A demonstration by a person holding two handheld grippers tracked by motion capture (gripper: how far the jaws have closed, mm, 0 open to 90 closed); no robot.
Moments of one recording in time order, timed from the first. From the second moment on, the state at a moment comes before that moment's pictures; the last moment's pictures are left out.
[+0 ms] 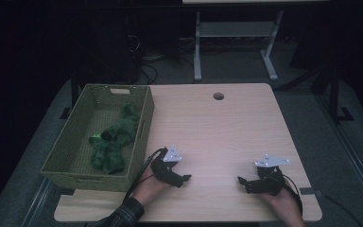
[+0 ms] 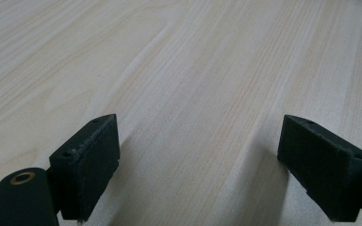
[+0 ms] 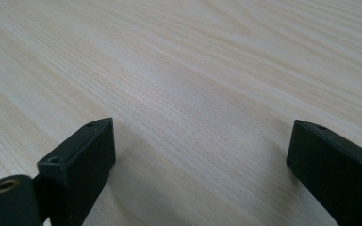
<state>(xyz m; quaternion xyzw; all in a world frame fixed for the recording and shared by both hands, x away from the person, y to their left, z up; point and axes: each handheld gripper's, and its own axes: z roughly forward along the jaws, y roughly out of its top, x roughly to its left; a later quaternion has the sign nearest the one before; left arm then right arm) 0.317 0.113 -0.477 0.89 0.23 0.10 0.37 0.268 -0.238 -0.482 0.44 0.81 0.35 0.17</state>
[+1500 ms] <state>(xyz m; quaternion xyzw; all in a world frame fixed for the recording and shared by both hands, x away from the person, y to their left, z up) 0.321 0.122 -0.447 0.88 0.24 0.08 0.41 0.268 -0.238 -0.482 0.44 0.81 0.35 0.17</state>
